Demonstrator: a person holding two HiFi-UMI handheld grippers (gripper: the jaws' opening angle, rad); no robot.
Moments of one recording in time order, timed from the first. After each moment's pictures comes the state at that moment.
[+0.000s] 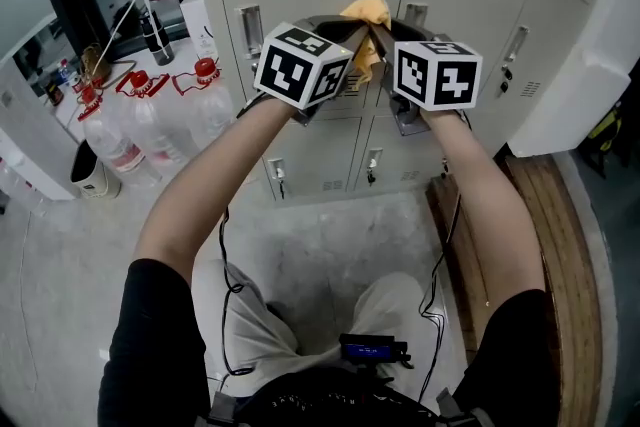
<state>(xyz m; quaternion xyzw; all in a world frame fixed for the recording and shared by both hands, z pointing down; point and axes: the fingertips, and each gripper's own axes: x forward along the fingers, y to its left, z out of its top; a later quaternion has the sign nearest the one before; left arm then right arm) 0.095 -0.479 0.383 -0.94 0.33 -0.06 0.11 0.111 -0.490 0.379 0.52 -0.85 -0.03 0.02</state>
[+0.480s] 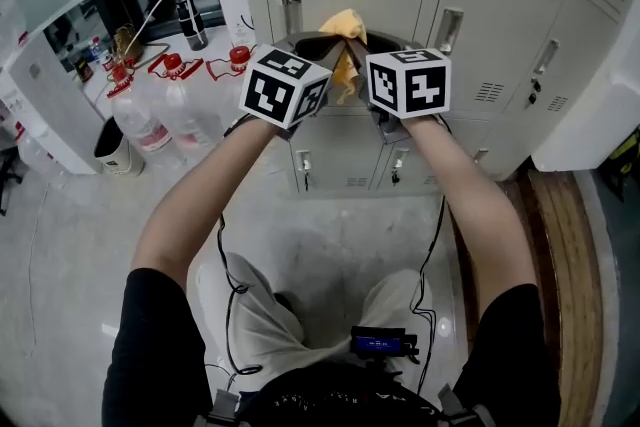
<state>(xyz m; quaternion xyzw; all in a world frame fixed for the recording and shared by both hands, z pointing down) -0.003 -0.467 0.416 -0.90 0.42 -0.09 0.11 0.012 -0.483 0.414 0.45 -0.89 -0.01 0.05</state>
